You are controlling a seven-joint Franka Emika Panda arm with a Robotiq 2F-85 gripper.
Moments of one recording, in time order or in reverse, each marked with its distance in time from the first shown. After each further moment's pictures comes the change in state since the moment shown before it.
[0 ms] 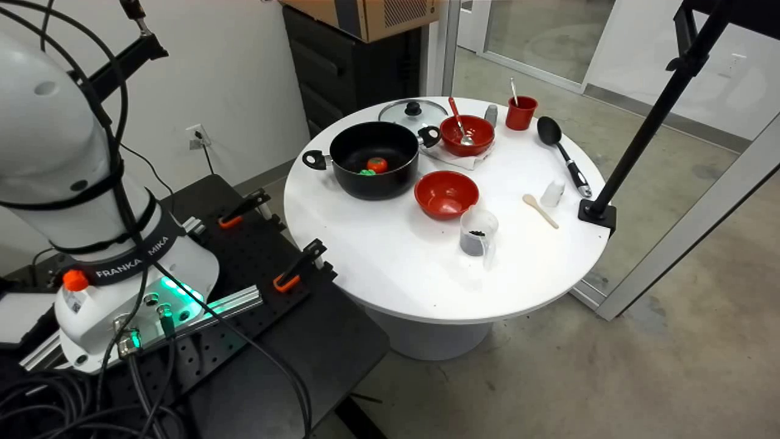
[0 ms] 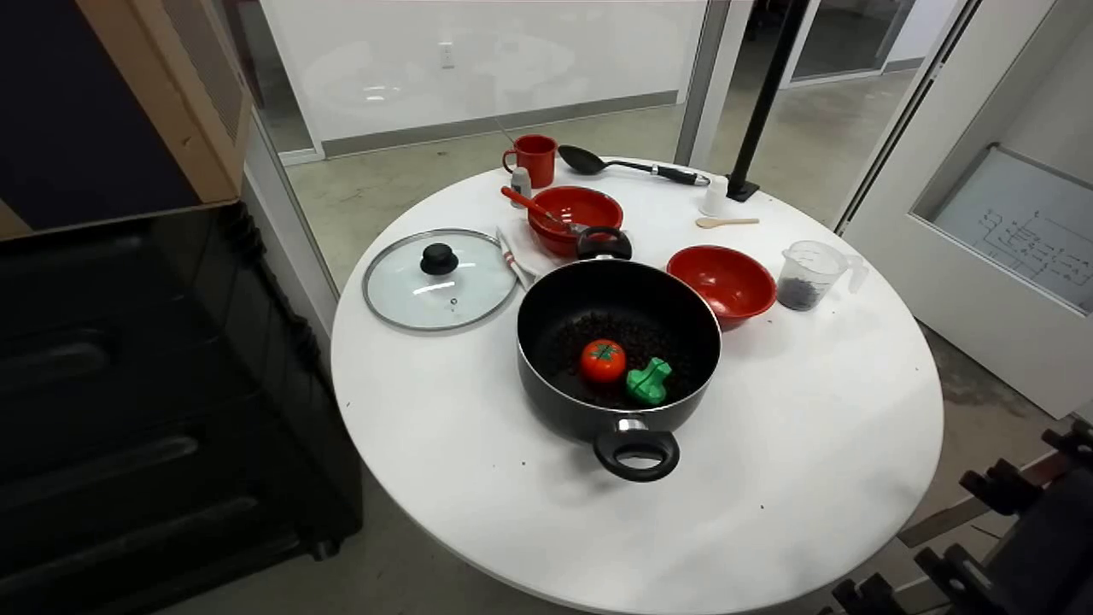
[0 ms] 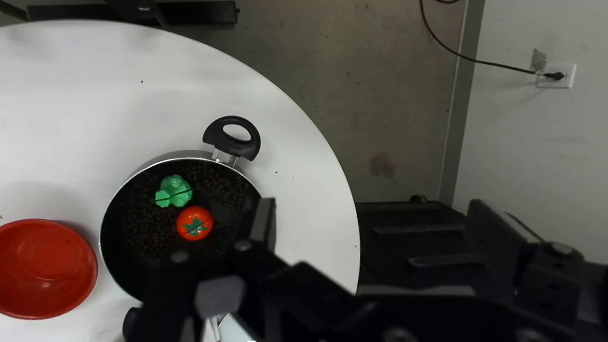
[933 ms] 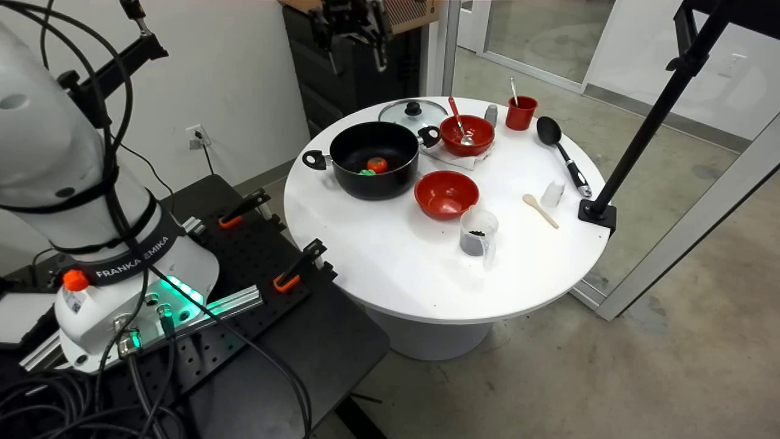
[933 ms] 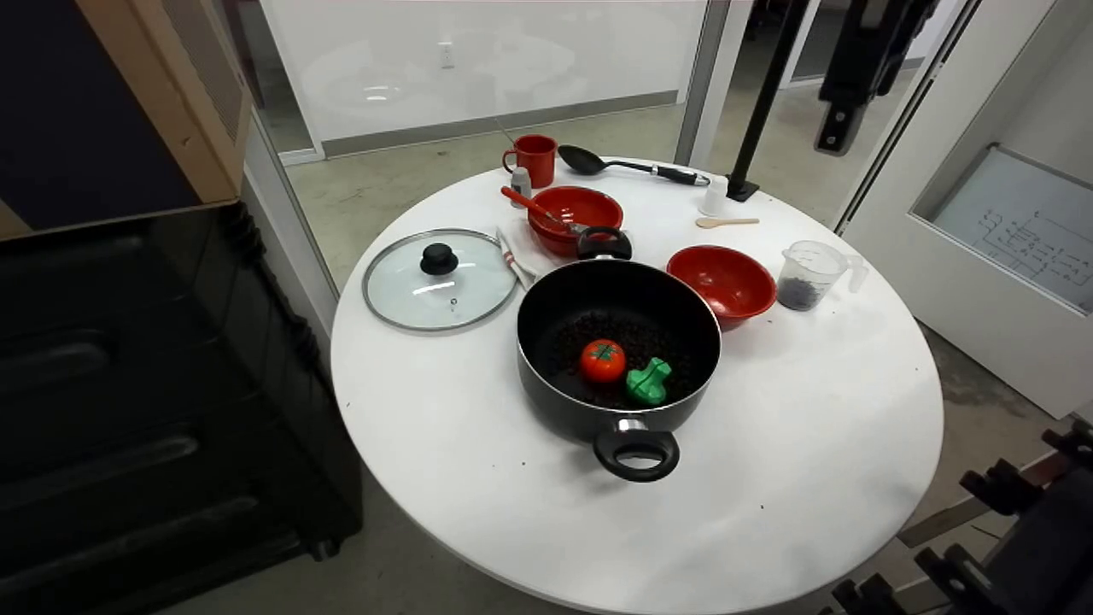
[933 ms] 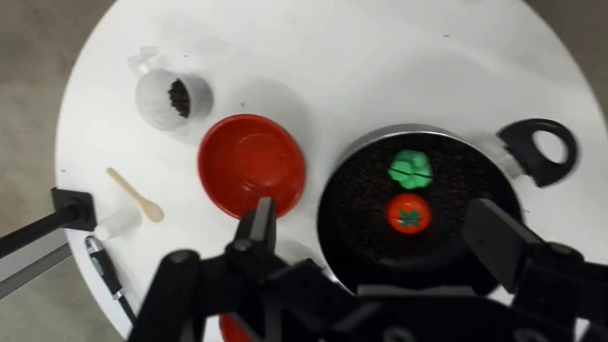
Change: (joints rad) arm -0.184 0.198 -0.063 -0.100 -0.658 0.301 -0.288
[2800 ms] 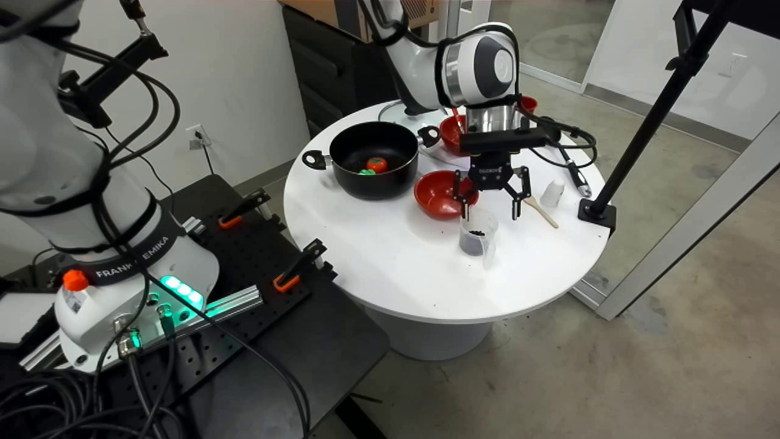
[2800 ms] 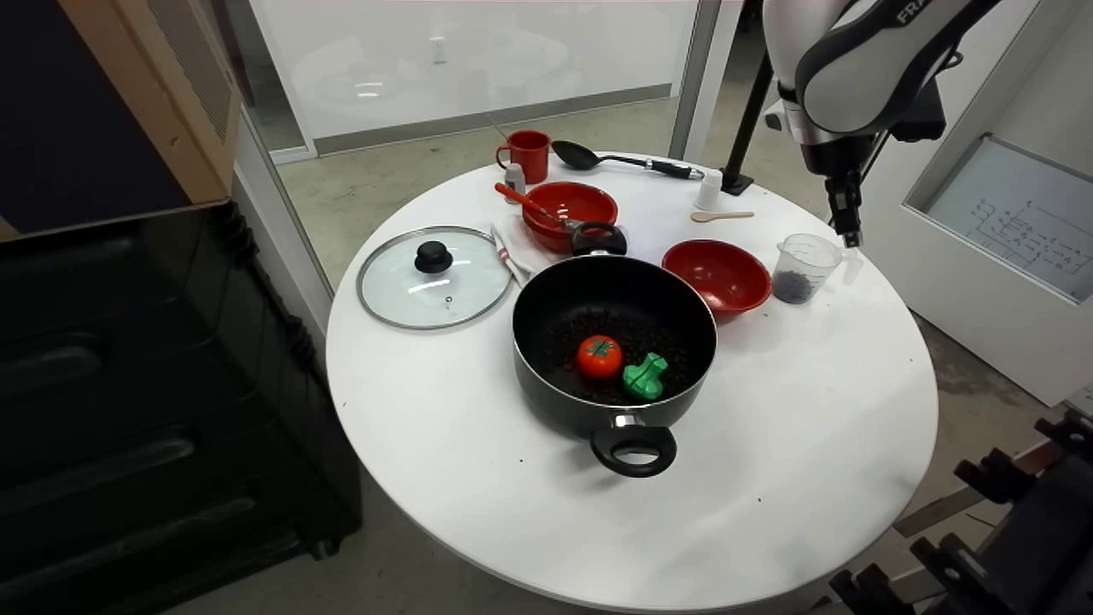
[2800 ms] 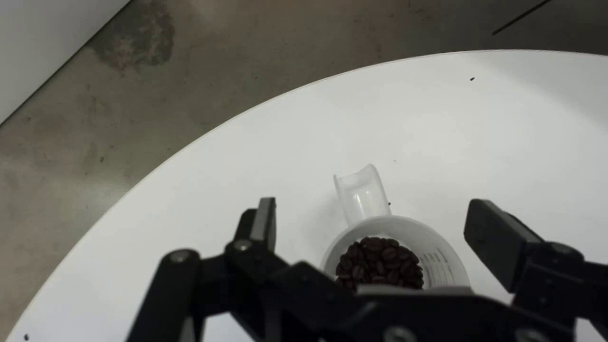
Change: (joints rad) arm -0.225 0.951 -0.208 0.678 -0.341 -0.050 -0.371
